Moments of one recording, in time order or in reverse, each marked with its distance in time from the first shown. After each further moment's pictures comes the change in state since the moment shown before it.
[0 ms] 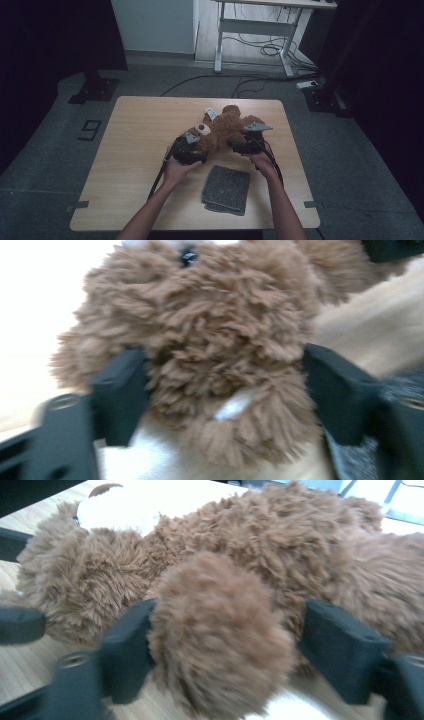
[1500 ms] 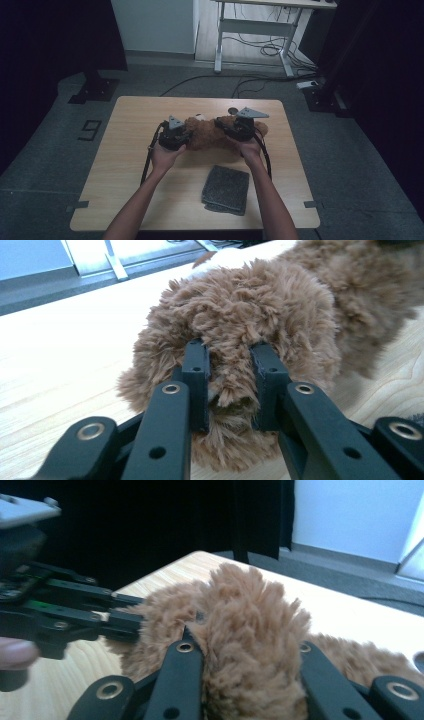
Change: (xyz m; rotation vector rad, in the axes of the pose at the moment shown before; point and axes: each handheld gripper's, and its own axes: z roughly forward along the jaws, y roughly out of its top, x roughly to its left) left arm 0.049 0.030 -0.039 -0.135 -0.044 -0.024; right arm 0.040 0.066 -0.011 -0.244 0.204 -0.002
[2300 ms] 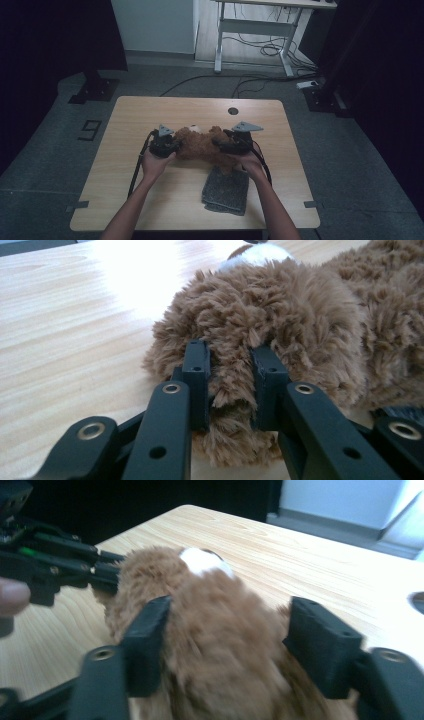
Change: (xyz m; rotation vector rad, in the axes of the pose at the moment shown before) left arm 0.023 -0.045 0.005 0.068 -0.001 -0.036; right arm 0.013 -0.045 -0.010 0.130 -0.101 -0.034
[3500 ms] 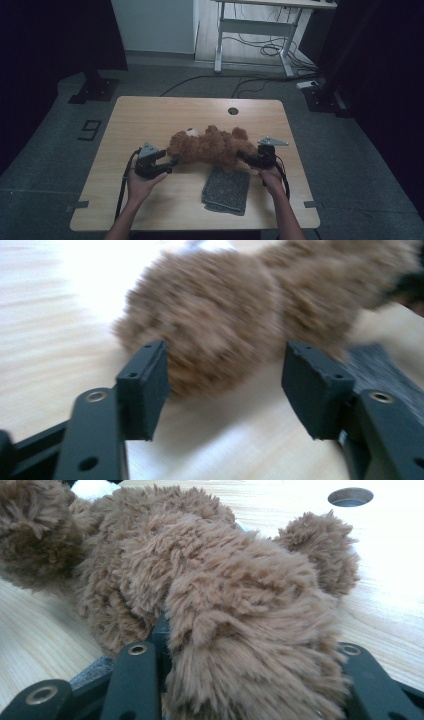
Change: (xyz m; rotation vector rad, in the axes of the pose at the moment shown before) left arm -0.017 -0.047 -0.067 -0.082 -0.123 -0.052; right arm -0.046 -0.064 -0.044 0.073 -0.067 0.196
